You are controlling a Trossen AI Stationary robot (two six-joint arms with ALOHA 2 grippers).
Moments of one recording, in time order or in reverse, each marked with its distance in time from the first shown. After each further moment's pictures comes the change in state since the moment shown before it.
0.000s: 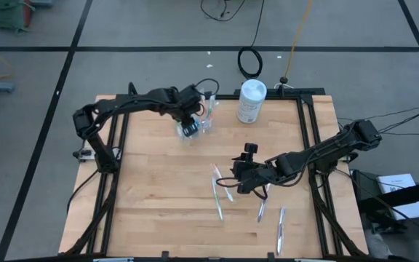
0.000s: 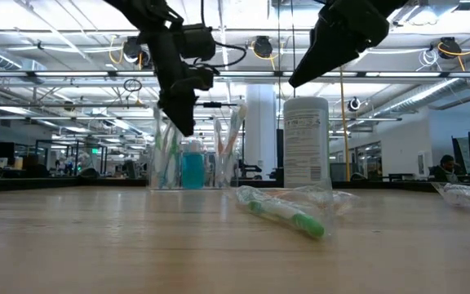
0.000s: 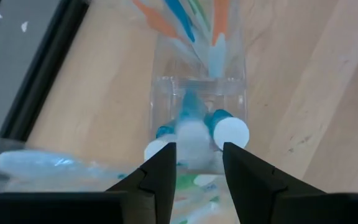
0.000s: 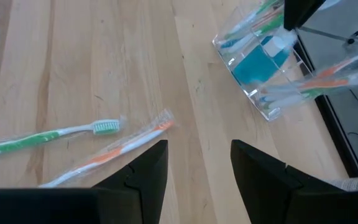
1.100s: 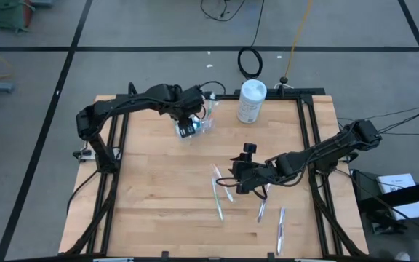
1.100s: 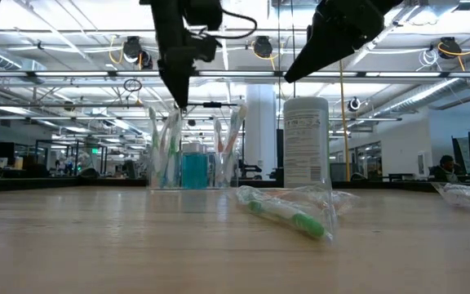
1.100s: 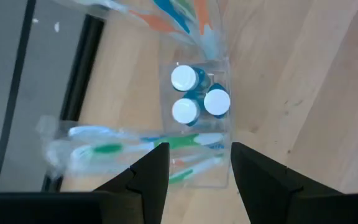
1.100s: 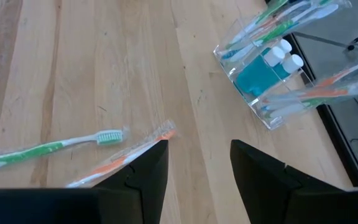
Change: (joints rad) left arm -0.098 0.034 0.262 -0.345 -0.146 0.021; right arm 0.000 0.000 0.000 0.042 0.000 -0.017
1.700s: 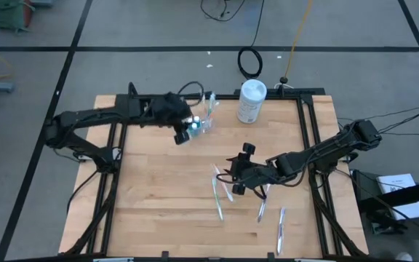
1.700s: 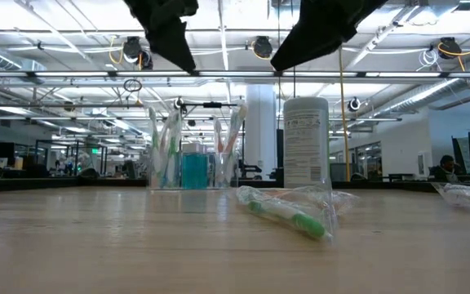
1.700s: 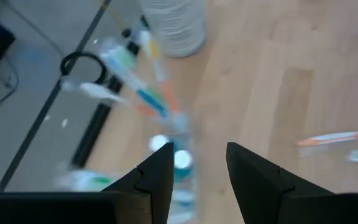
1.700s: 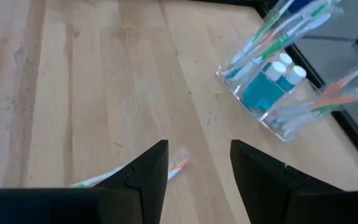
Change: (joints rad) left arm -0.116 -0.350 -0.293 0.405 0.000 0.001; right arm 0.000 0.000 0.000 0.108 -0.003 0.074
